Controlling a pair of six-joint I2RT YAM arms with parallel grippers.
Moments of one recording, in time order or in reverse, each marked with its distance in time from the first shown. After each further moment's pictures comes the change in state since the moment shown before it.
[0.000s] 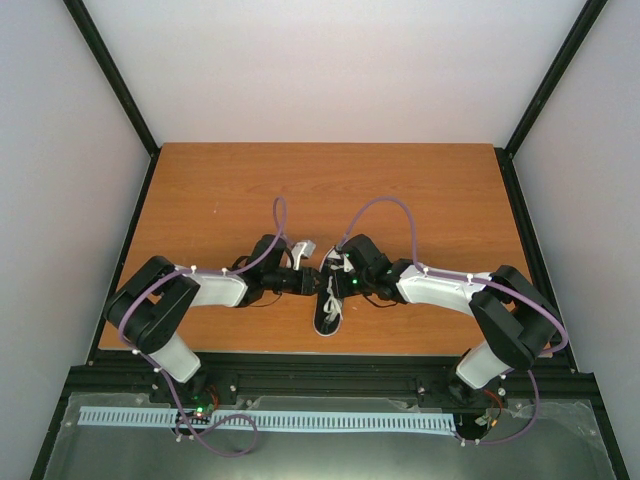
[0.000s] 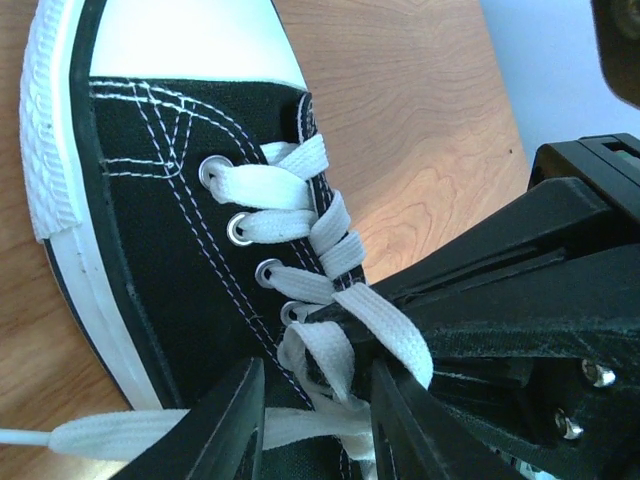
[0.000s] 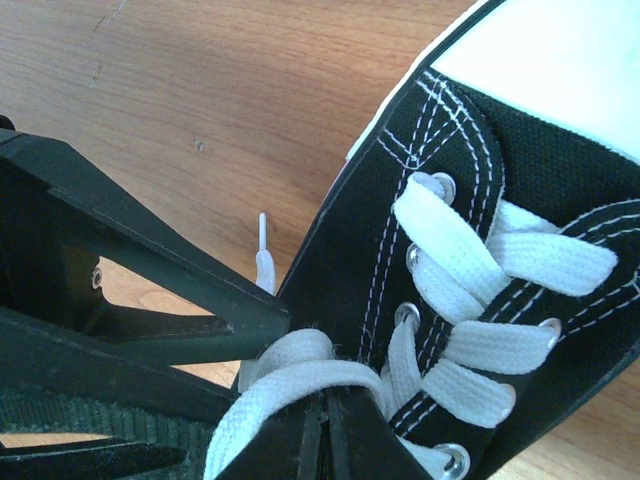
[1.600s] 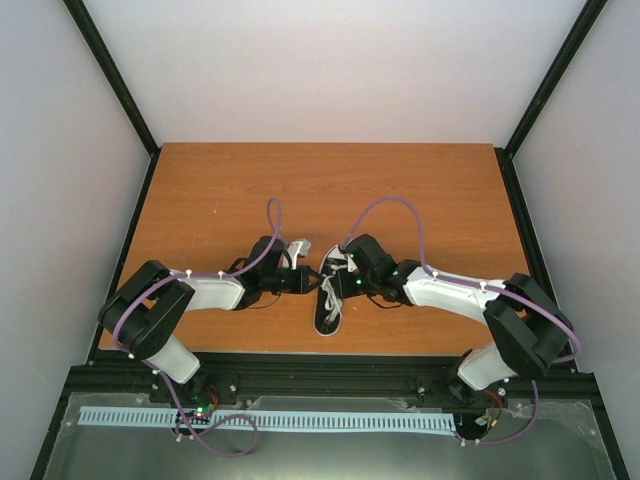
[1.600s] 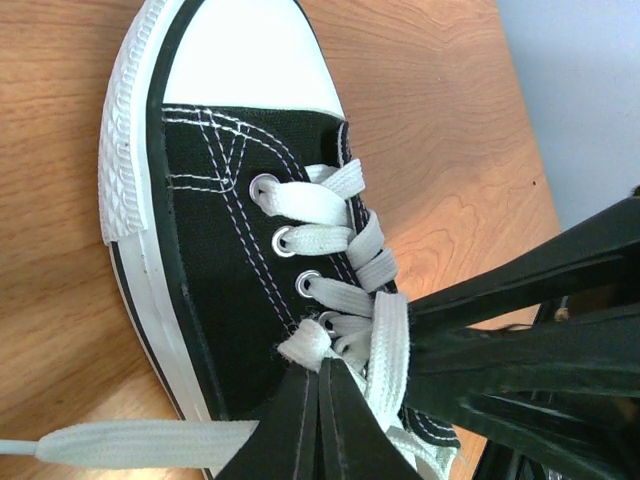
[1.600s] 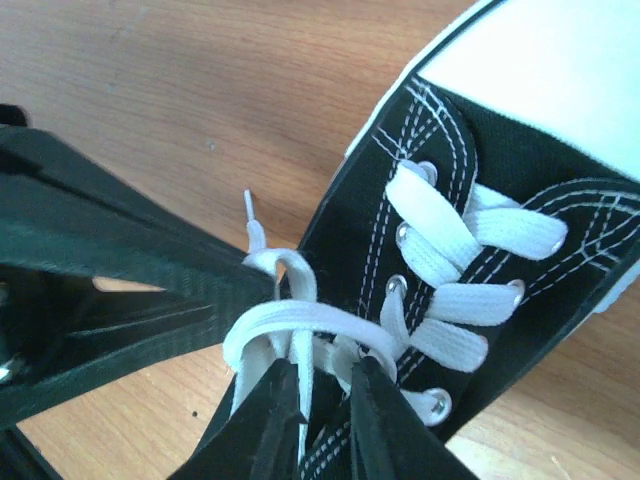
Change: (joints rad) left arm 0.000 -0.036 -0.025 0.003 -0.083 -0.034; right arm 0.000 -0.059 -0.011 -0.043 0.020 0.001
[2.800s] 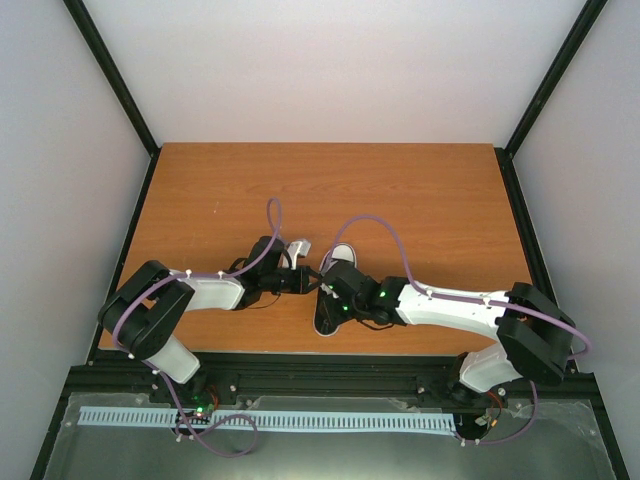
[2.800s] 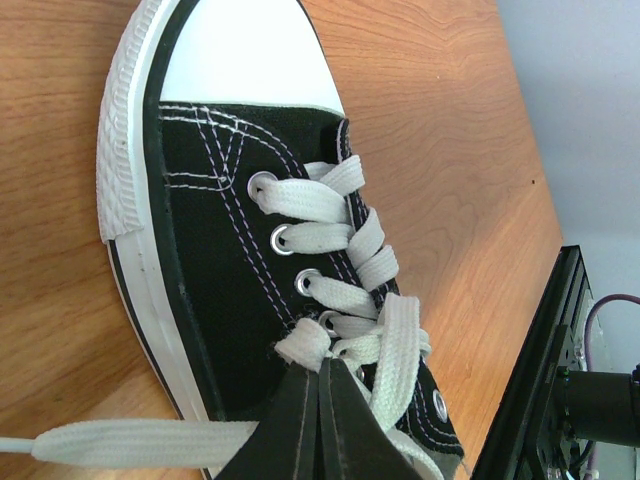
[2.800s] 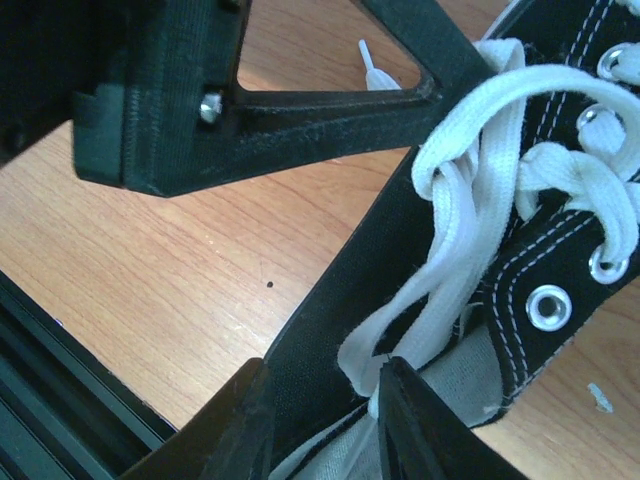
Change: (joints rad) left arm 0.000 0.000 0.000 -0.002 0.005 0.000; right arm 0.257 -0.063 0.034 -0.174 0.146 0.040
